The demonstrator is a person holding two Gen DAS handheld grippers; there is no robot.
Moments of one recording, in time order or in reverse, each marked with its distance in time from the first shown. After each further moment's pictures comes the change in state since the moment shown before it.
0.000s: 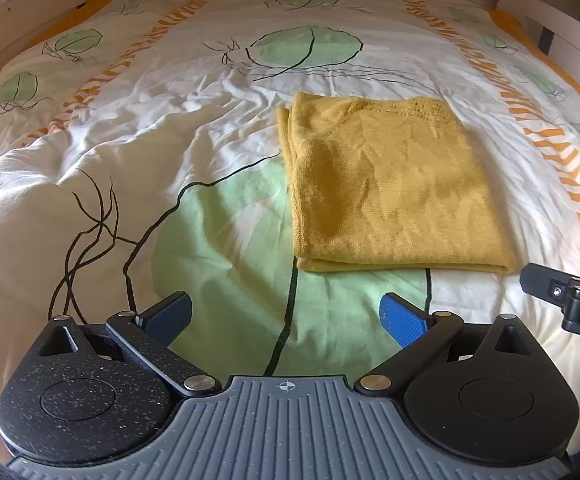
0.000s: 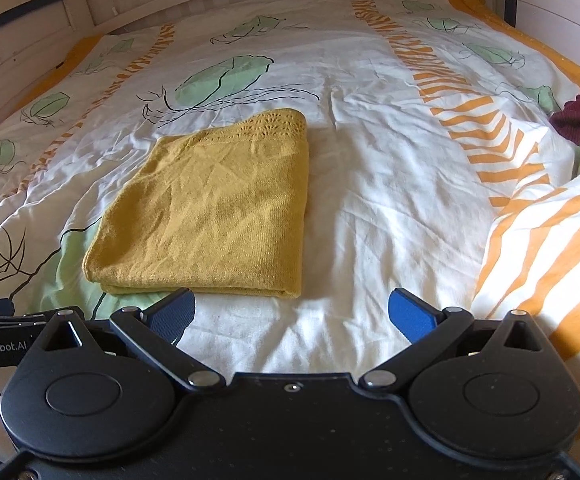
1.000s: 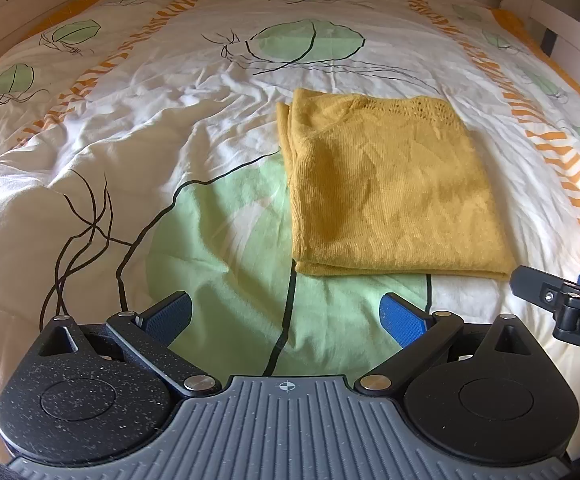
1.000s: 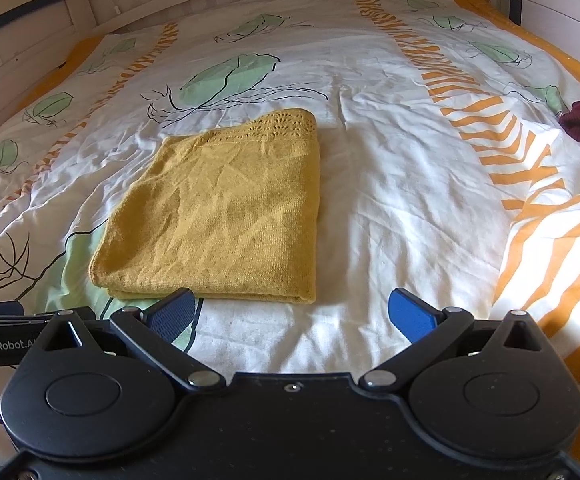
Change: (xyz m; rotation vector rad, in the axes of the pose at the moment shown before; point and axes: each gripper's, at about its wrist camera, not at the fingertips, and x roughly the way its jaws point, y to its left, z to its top) left arm 0.005 0.001 0.006 -0.016 0.023 -0.014; right arm 0.005 0.007 0.005 -0.001 0.004 0.013
